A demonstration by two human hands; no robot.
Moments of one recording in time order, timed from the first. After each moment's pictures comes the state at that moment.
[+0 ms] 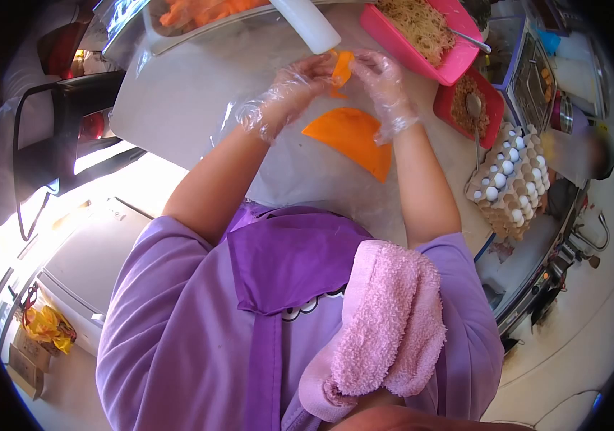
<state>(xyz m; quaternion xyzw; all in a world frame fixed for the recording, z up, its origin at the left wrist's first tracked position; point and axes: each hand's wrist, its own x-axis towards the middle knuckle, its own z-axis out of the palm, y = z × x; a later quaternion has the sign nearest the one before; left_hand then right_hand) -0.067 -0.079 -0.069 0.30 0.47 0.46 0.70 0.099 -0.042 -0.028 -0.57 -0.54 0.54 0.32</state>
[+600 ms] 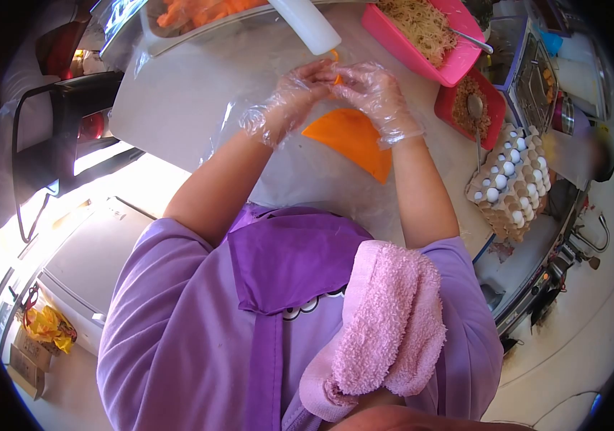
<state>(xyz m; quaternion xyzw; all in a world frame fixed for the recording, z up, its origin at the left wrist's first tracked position) -0.060 -0.086 -0.081 0.22 0.42 0.49 0.74 0.098 -0.054 -0.012 -0.48 -0.73 0.43 0.22</state>
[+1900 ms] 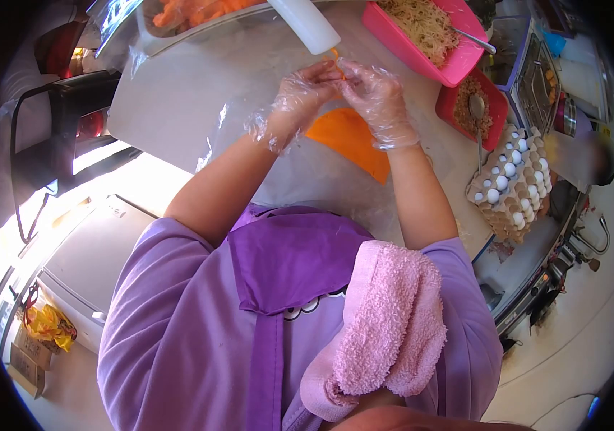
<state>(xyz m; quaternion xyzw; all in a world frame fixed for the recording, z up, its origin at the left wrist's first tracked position) -0.045 -0.089 -0.070 0.18 0.46 0.51 0.71 0.097 -0.060 -0.021 -0.46 -0.78 0.30 0.31</state>
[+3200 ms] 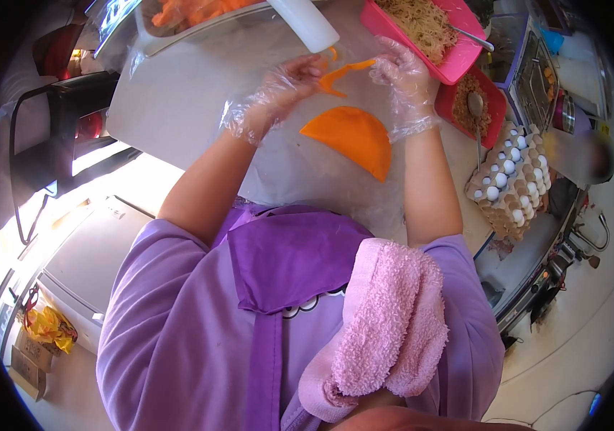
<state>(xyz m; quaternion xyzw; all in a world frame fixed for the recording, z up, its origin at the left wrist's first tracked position) -0.086 -0.086 -0.088 0.30 0.42 0.48 0.71 0.132 -0.029 -0.032 -0.49 -0.44 0.62 0.41</state>
